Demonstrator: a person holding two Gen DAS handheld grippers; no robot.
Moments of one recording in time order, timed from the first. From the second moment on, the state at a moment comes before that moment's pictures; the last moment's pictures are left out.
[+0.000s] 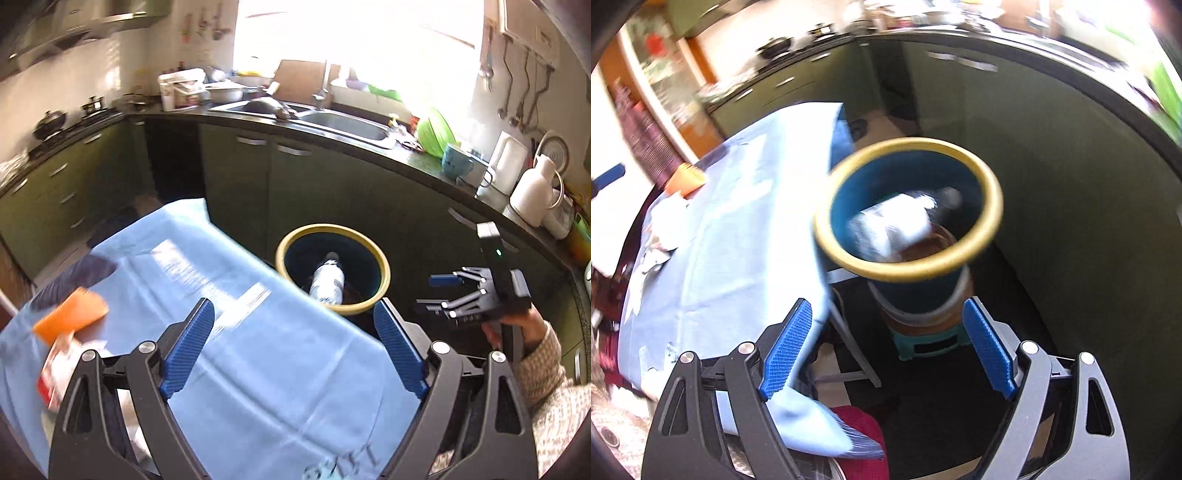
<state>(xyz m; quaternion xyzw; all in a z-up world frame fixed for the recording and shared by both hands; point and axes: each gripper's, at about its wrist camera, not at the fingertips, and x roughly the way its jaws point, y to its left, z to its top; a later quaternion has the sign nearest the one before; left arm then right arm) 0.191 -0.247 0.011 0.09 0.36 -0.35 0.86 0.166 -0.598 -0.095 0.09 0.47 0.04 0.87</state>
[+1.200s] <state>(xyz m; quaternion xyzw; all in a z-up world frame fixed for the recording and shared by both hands) 0.107 0.011 -0.024 -0.04 0.35 -0.12 0.93 0.365 -0.213 -0.113 -0.16 0.56 0.46 0.66</state>
